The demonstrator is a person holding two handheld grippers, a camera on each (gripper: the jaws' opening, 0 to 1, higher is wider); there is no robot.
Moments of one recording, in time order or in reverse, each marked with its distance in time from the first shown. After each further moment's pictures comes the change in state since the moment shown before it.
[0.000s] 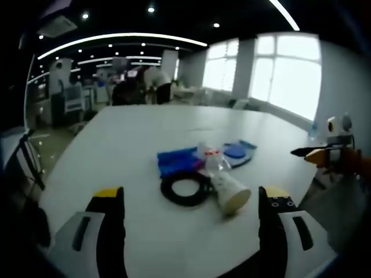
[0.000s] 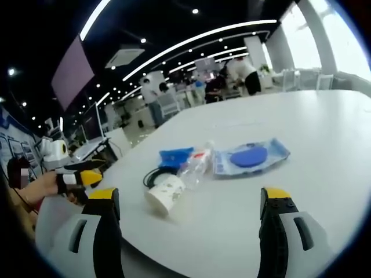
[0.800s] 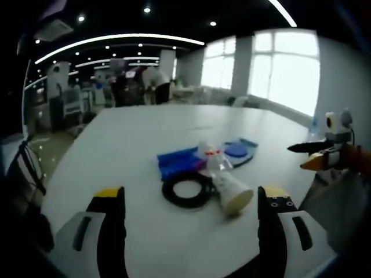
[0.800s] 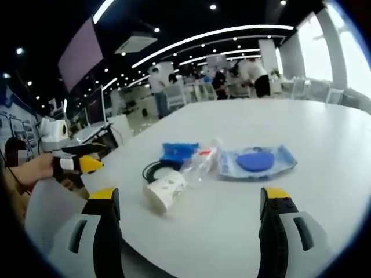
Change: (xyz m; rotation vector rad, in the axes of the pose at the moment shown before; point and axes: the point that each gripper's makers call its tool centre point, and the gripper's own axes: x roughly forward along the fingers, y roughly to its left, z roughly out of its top) left arm 0.006 0.003 0.004 0.030 0.013 0.006; right arm 0.020 0.011 -0.005 -0.116 0.052 0.021
